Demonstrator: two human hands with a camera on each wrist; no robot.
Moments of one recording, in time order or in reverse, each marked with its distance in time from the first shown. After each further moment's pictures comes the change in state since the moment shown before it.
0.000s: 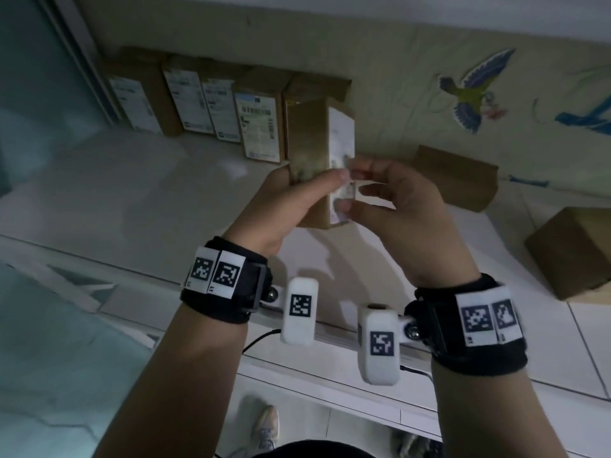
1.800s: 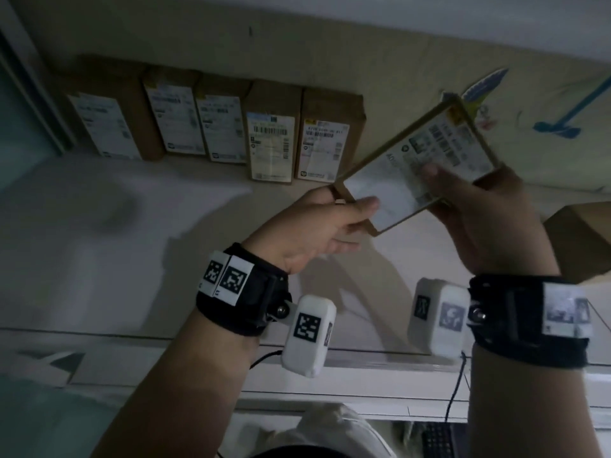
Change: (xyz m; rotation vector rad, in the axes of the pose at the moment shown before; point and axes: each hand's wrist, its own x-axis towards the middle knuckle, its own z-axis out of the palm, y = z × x) left_hand 0.043 -0.004 -0.071 -0.089 -0.477 -0.230; right_hand 0.022 -0.040 0.037 0.386 0.343 0.033
